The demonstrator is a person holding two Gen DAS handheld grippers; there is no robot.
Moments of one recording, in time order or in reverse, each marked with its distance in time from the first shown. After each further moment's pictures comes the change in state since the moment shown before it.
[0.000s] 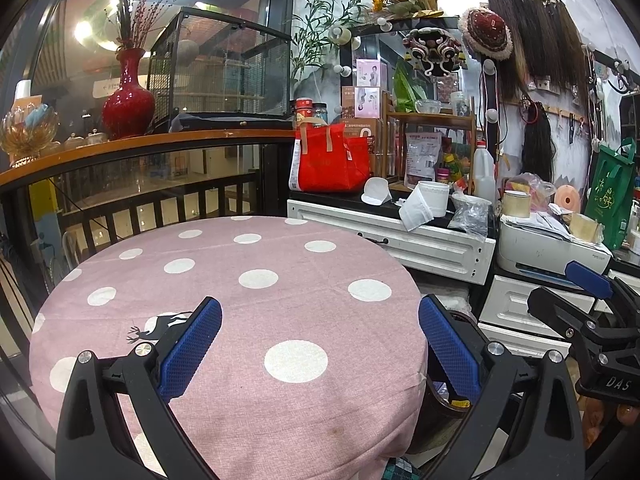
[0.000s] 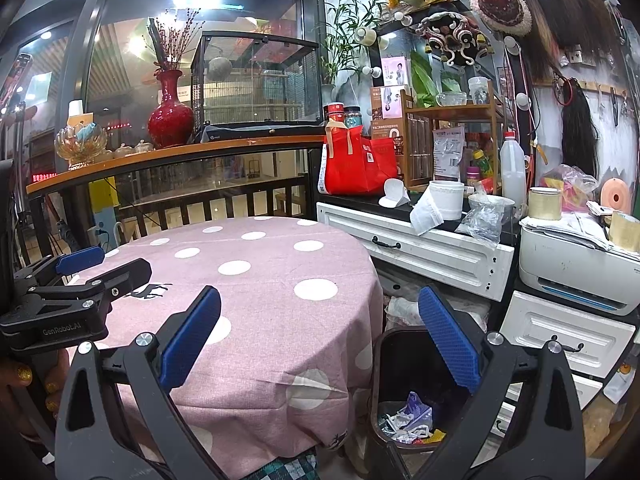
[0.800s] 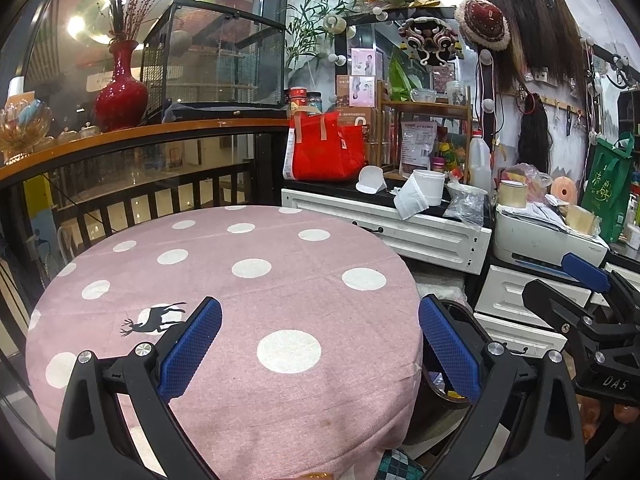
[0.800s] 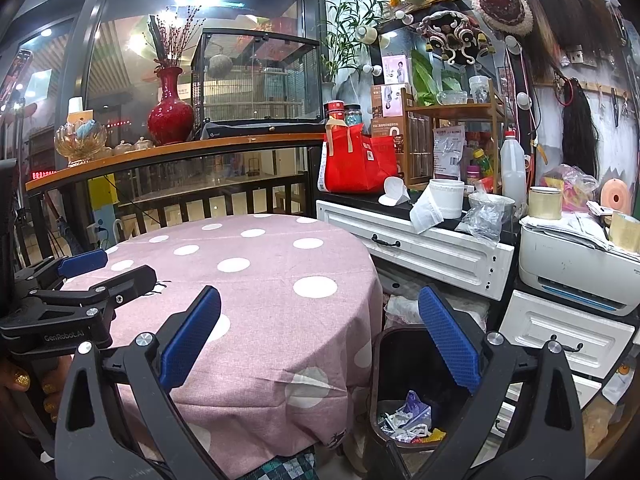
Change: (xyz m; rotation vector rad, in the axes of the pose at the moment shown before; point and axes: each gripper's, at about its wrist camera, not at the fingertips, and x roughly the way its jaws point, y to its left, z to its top) left arm 0.003 0.005 -0.001 0.010 0.042 -0.020; right arm 0.001 0.001 -0.002 -0.004 0.007 0.001
